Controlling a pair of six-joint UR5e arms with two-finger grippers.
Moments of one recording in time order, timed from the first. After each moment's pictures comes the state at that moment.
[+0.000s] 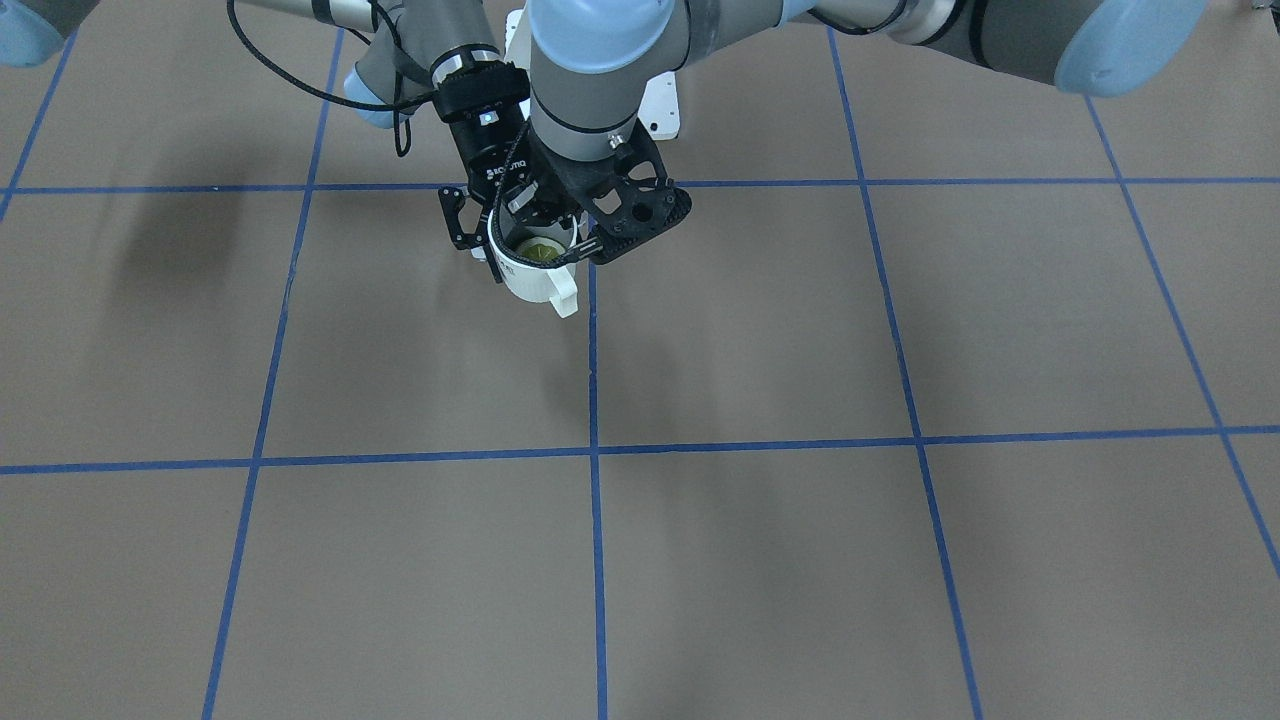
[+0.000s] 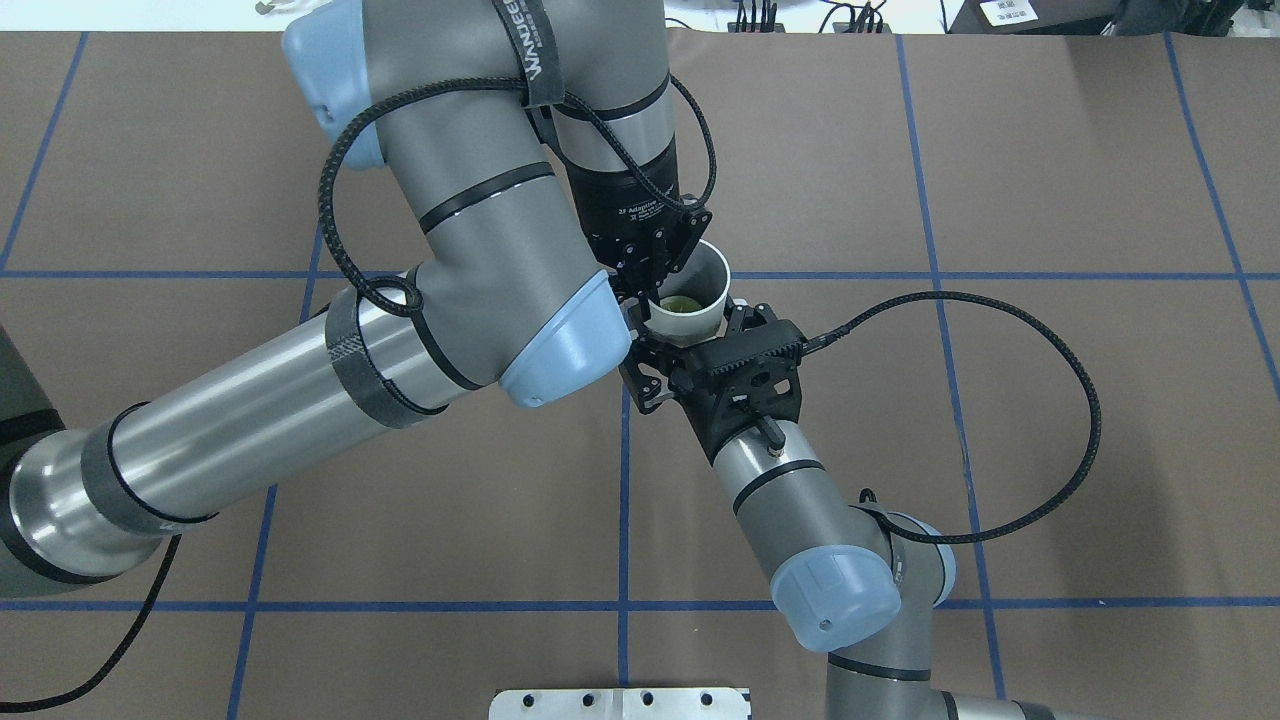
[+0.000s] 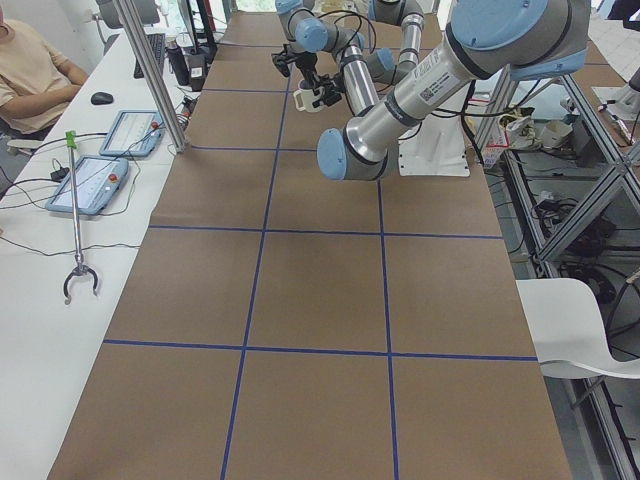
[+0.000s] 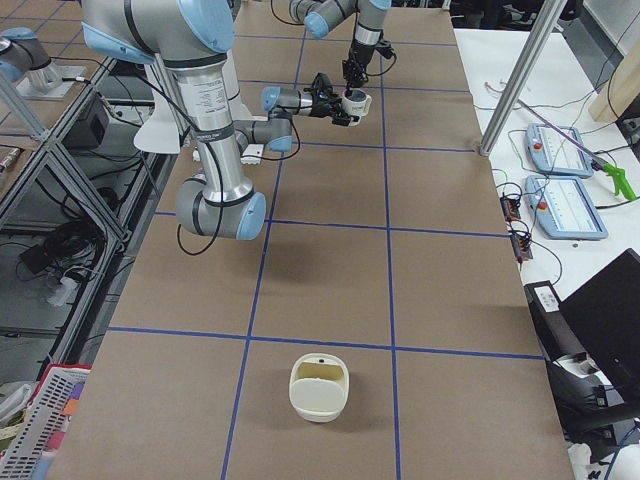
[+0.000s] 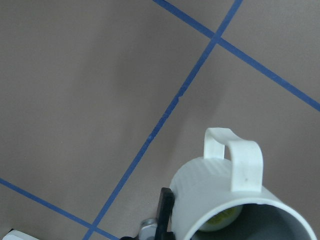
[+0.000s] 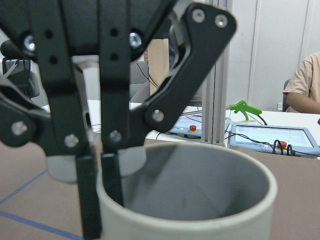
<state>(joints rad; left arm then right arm) -0.69 -2.65 -1.55 -1.19 -2.29 -1.60 0.21 -1.11 1.70 -0.63 0.68 0.79</state>
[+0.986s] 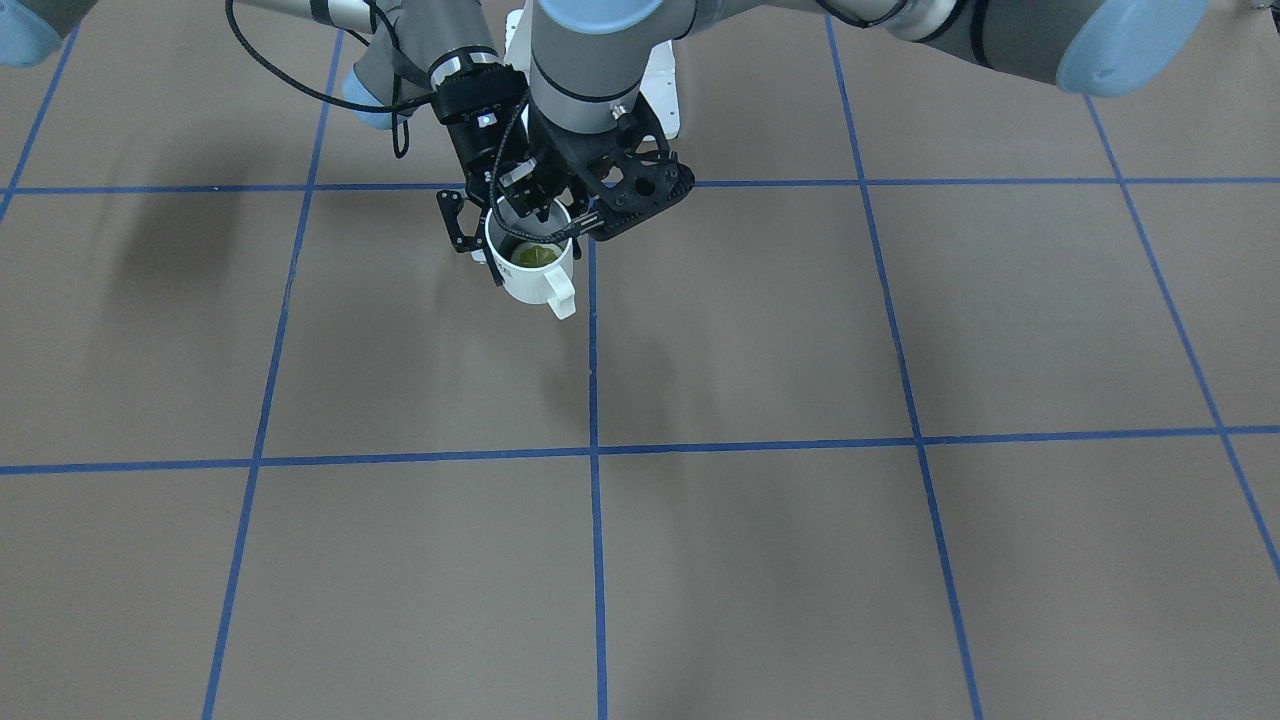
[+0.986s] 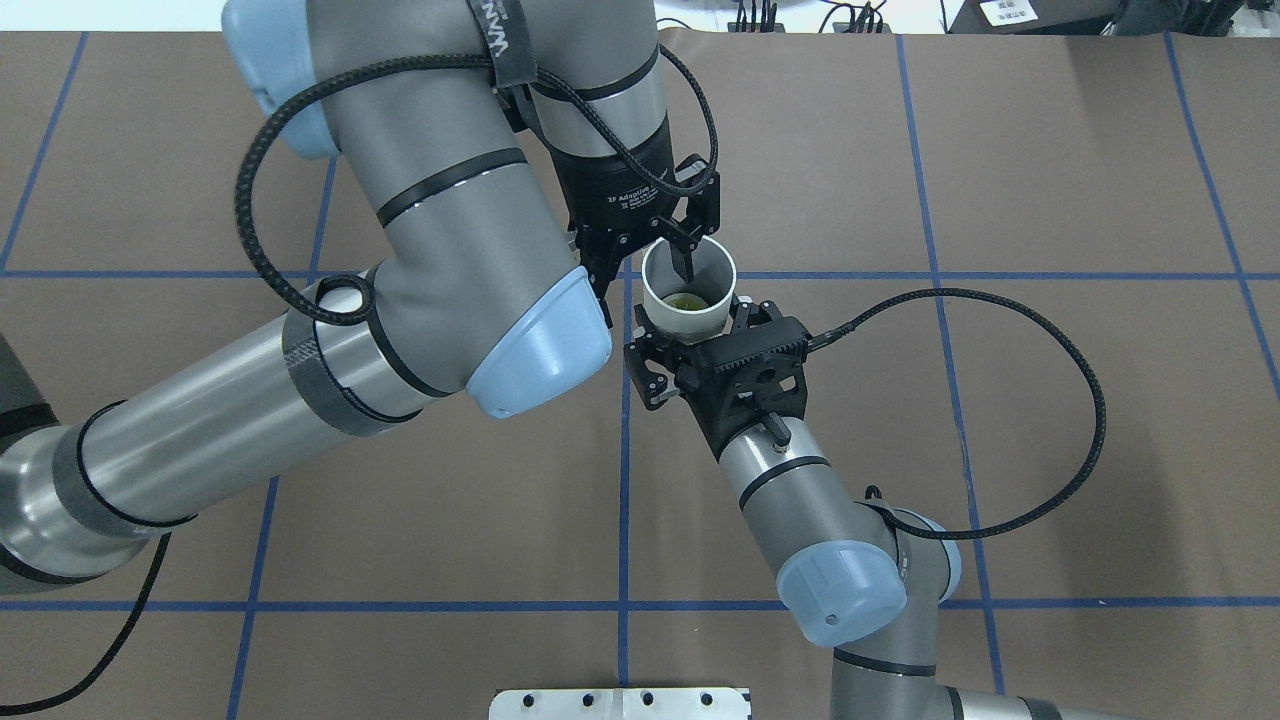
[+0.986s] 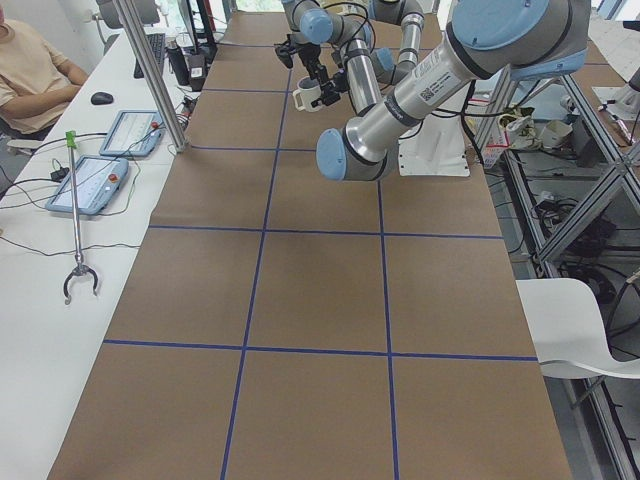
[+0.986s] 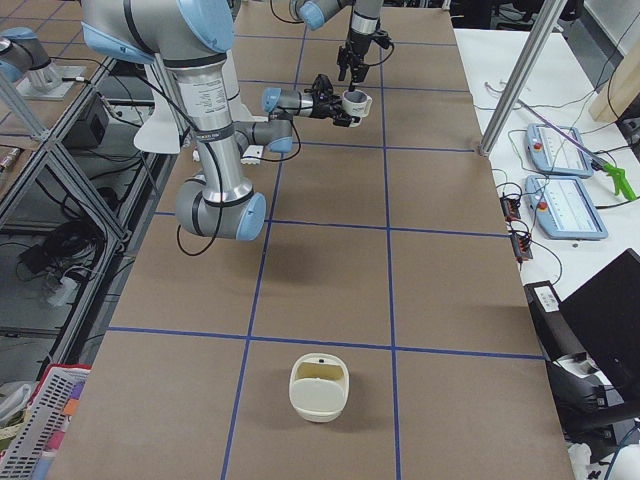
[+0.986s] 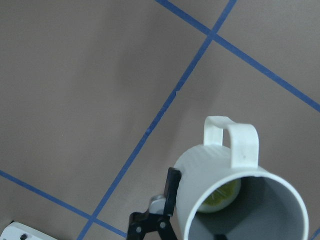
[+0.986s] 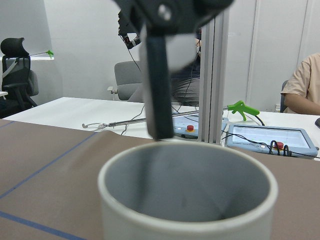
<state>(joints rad) -0.71 -2.65 -1.66 -1.13 -2.29 -1.62 0.22 -1.12 1.70 -0.63 0.68 0.78</state>
